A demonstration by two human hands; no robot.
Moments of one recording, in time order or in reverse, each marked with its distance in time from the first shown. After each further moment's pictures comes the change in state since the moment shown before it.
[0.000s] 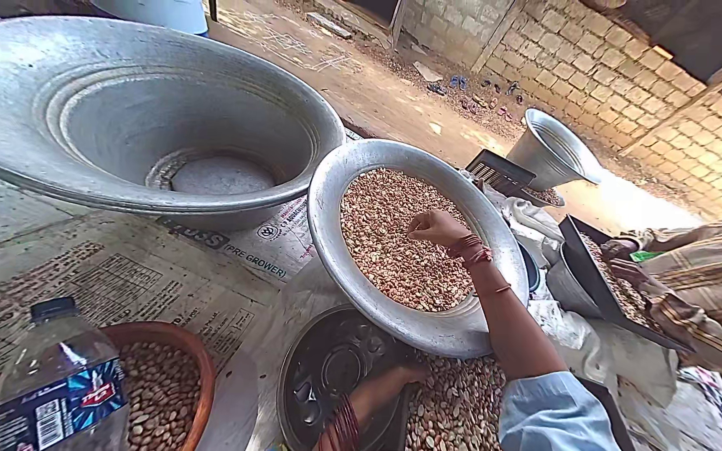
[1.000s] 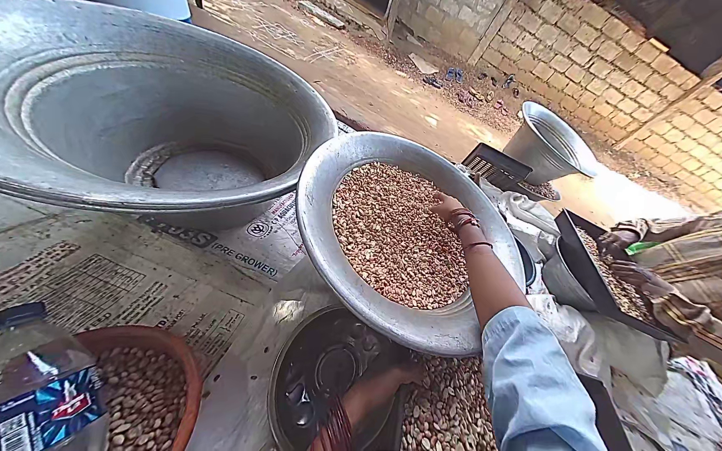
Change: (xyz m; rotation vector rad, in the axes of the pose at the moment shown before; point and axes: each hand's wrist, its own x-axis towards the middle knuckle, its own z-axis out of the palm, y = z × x) left_hand 0.002 -0.002 0.000 0.005 0.011 -0.044; right_hand 0.074 0.095 -0.015 0.008 0.225 0.459
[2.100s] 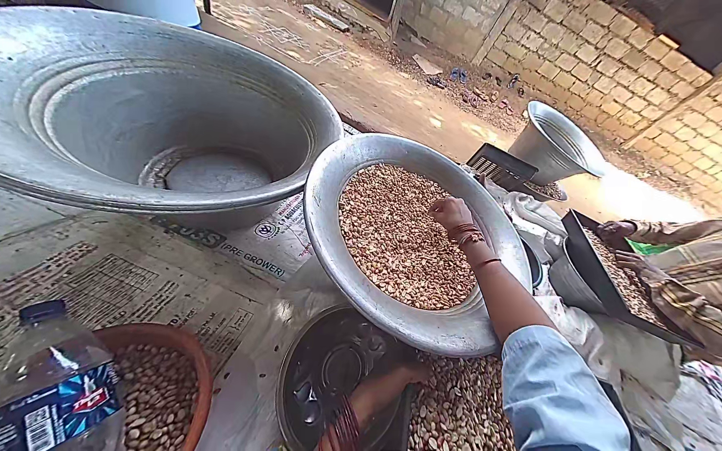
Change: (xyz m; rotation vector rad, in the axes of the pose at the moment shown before) left_hand 0.002 0.000 0.000 0.023 0.009 -0.005; right_hand -0.054 0.005 0.015 -0.099 0.260 -0.399
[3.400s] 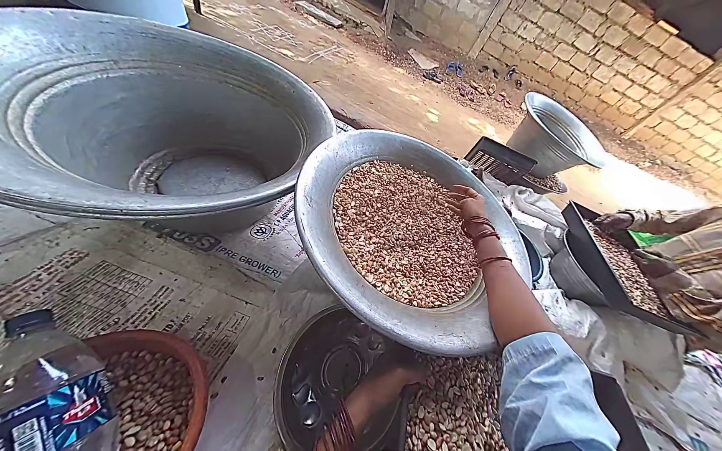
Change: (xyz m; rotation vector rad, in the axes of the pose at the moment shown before) left_hand -0.004 -0.004 0.002 -0.058 0.037 0.042; right_hand 0.016 0.037 -0.003 0.993 0.199 0.463
